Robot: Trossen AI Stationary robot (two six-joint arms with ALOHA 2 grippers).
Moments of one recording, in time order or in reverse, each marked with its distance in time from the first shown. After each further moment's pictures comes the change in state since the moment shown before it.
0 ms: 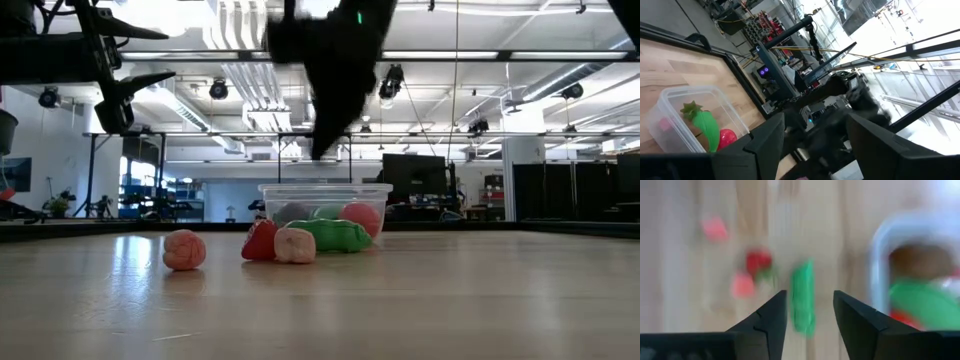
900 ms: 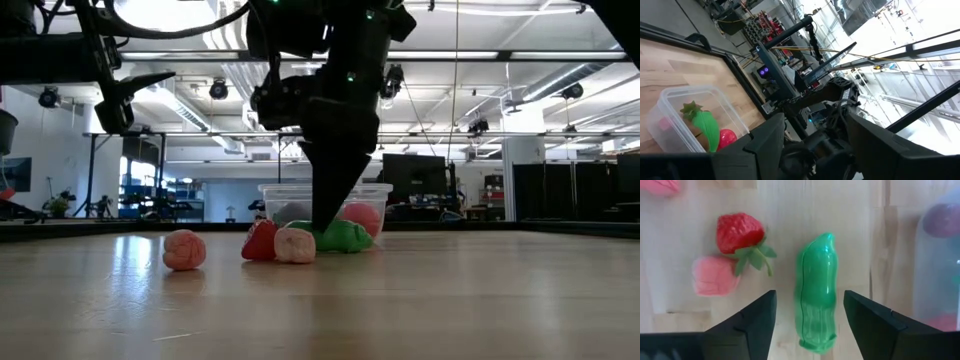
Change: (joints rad) left arm 0.000 0.000 0.000 0.000 0.000 0.000; right arm 0.013 0.144 -0.022 0.030 0.015 0.044
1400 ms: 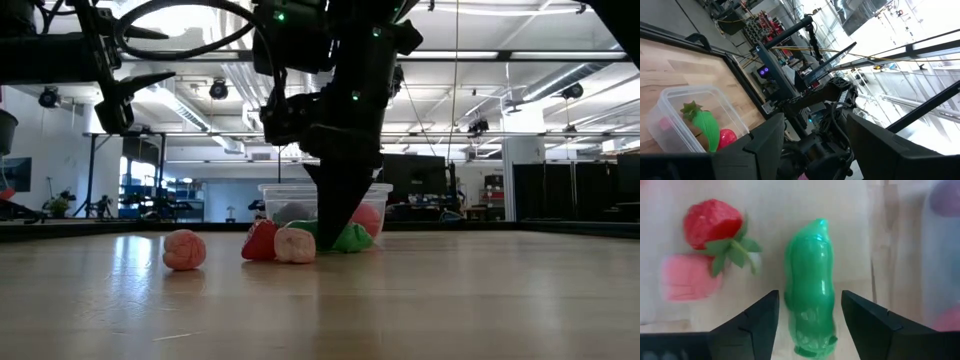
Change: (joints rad) left arm 0.000 0.000 0.000 0.000 0.000 0.000; right arm 0.000 0.000 -0.068 0.059 0.030 0.061
